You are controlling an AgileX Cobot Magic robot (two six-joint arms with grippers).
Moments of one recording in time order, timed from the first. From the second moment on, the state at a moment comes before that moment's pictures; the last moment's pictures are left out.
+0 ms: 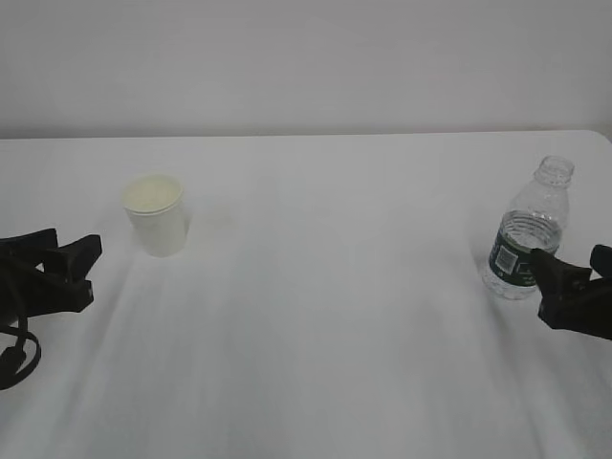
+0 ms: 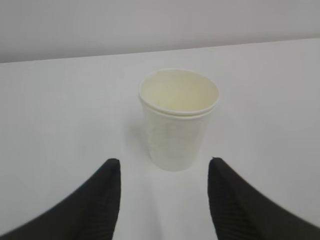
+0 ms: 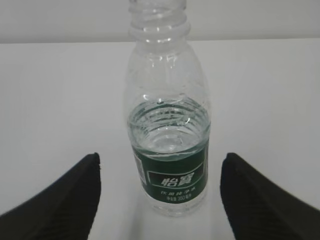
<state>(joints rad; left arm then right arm) -0.27 1.76 -0.28 0.01 -1.14 -0.07 0.08 1.69 -0.17 -0.03 -1.14 0.03</state>
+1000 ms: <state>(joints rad) -0.27 1.88 -0.30 0.07 -1.14 -0.07 0.08 1.92 -0.33 -0.03 -1.14 -0.02</state>
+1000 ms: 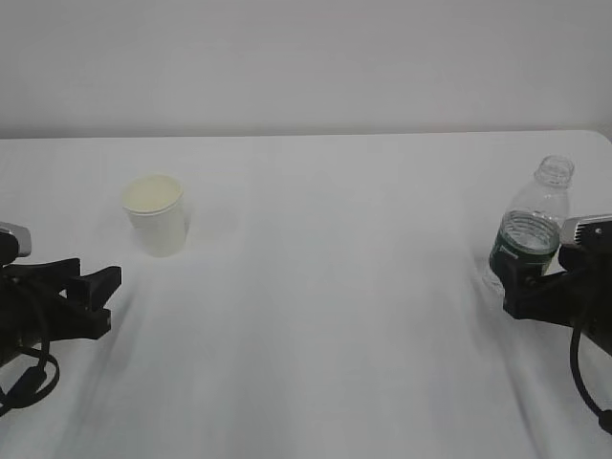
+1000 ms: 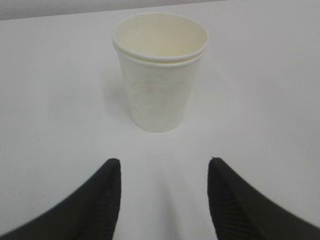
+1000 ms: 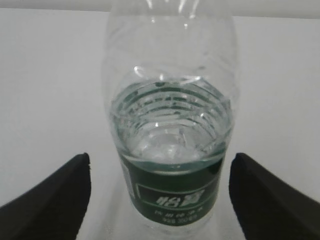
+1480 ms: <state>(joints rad) -0.27 1.88 -0.30 0.07 -1.14 -0.07 0.08 2.02 -0.43 -0.02 -1.14 -0.02</state>
